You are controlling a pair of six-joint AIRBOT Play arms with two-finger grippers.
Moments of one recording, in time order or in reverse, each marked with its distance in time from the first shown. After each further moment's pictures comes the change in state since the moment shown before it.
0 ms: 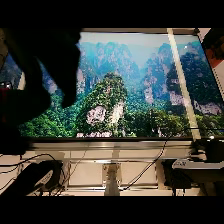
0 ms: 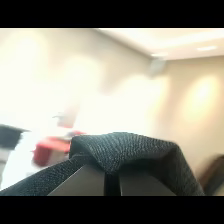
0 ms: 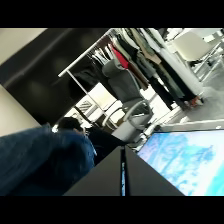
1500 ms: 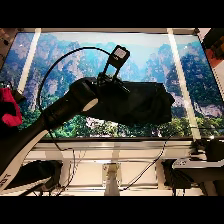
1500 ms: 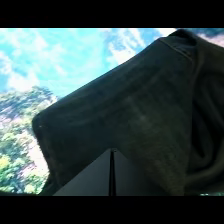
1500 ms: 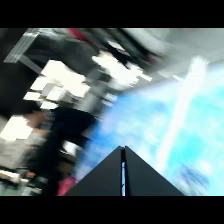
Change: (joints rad) left arm -0.507 -0.460 0.016 0.303 -0.734 -0.009; right arm 0.000 -0.036 -0.012 -0.362 0.079 0.145
